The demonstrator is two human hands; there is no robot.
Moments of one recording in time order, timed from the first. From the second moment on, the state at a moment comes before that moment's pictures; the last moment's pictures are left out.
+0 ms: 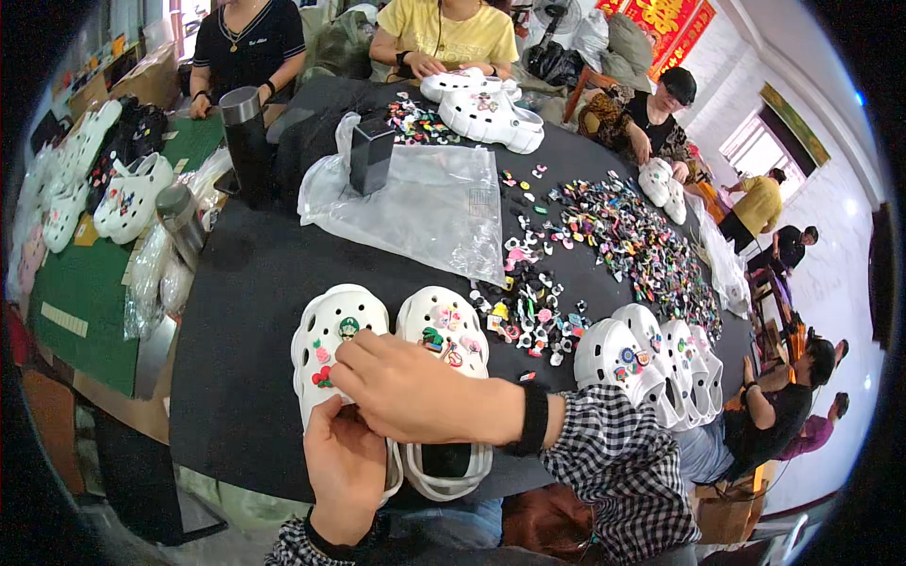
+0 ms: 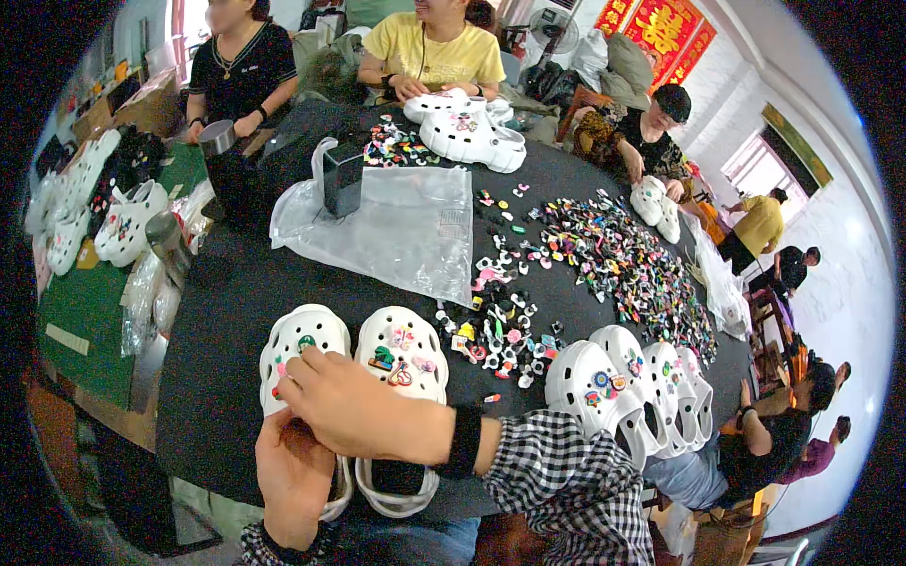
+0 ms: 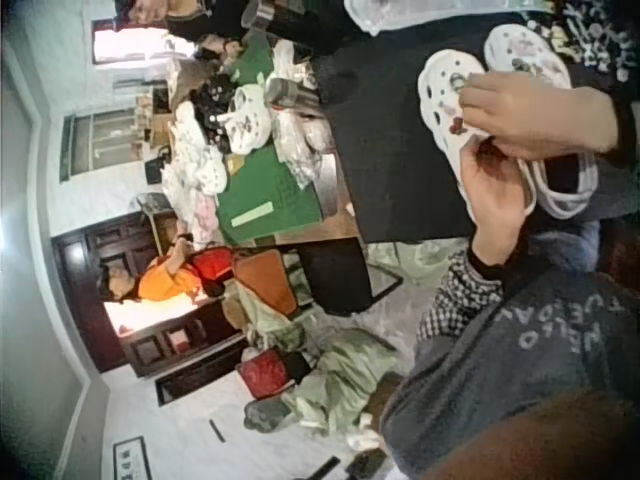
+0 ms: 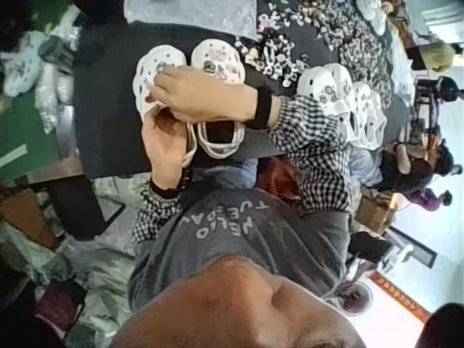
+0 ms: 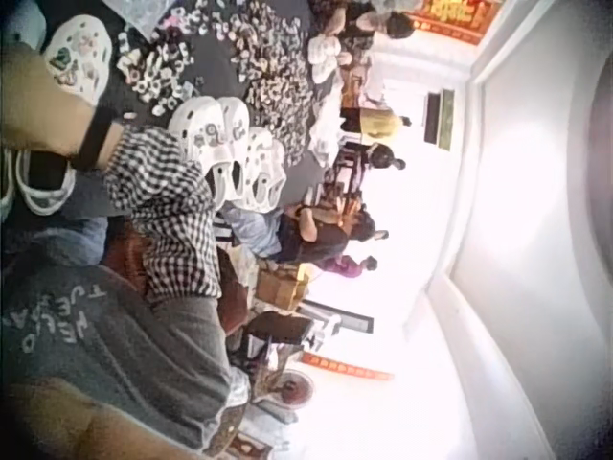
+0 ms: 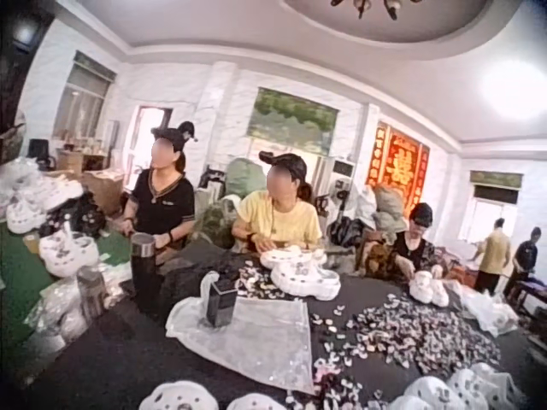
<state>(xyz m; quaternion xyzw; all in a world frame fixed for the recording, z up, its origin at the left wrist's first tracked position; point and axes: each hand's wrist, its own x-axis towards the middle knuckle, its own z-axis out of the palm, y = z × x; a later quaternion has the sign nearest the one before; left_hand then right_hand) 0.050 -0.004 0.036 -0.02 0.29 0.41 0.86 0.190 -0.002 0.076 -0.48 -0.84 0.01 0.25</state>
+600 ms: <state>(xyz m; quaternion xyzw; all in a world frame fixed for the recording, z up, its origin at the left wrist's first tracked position) 0.048 -0.003 0.041 -0.02 0.33 0.41 0.85 0.158 0.003 0.061 -0.55 -0.81 -0.17 0.11</state>
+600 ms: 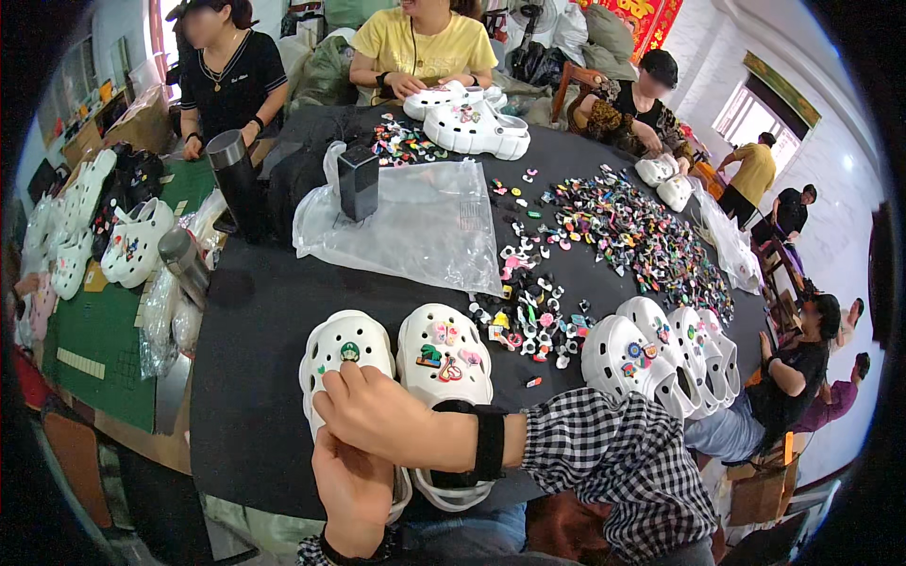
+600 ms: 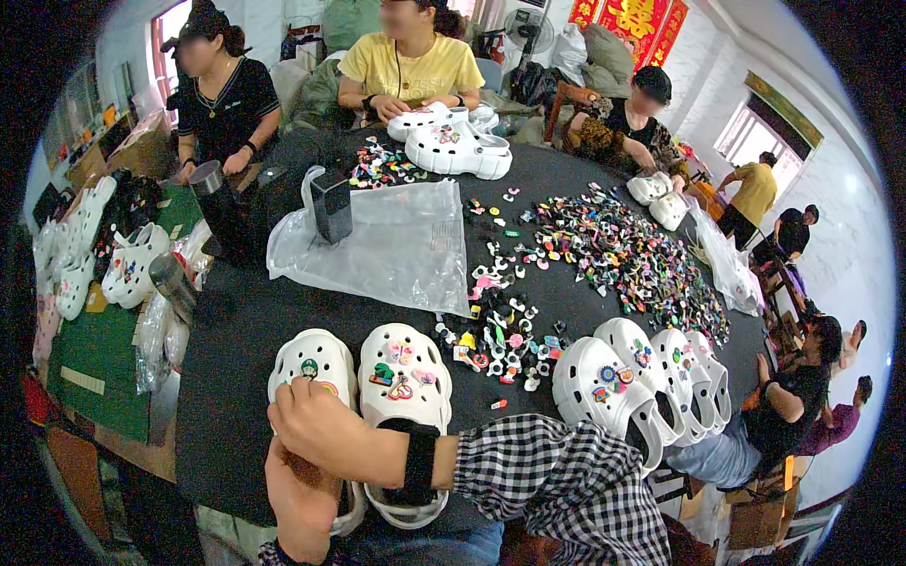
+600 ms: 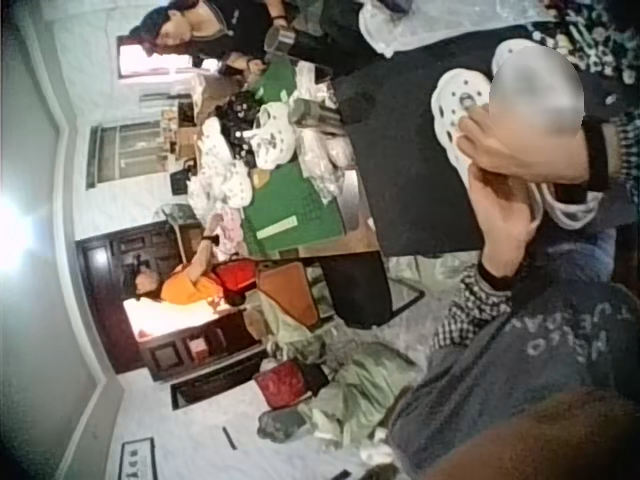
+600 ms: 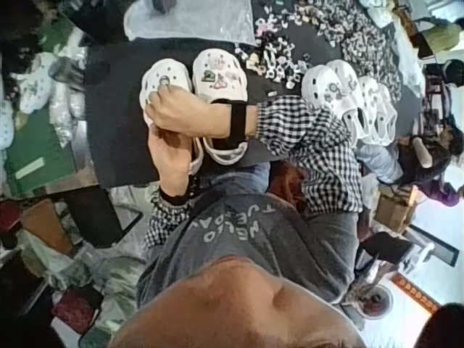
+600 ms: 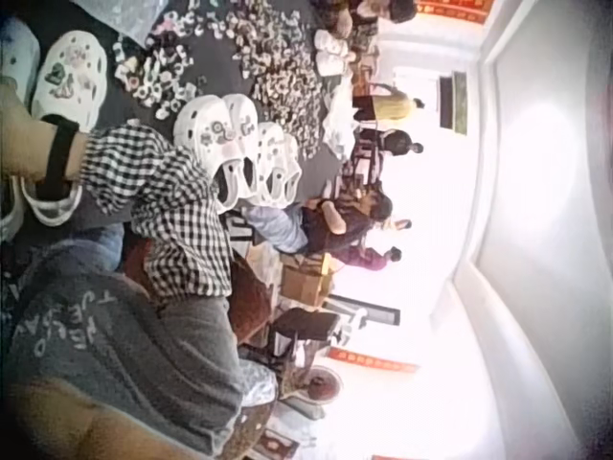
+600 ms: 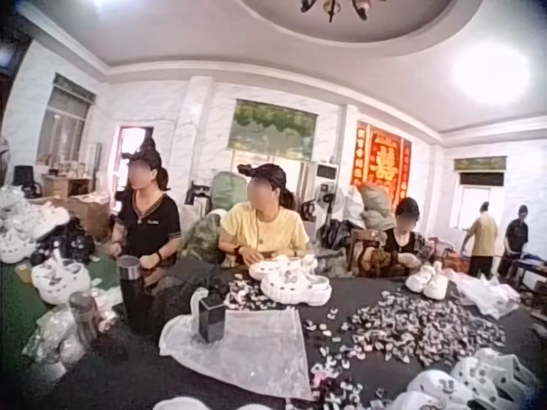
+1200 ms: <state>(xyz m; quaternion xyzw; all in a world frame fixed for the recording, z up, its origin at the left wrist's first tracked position) 0.044 -0.004 0.040 0.01 0.29 0.40 0.87 0.165 0.003 0.068 -0.54 -0.83 -0.09 0.11</state>
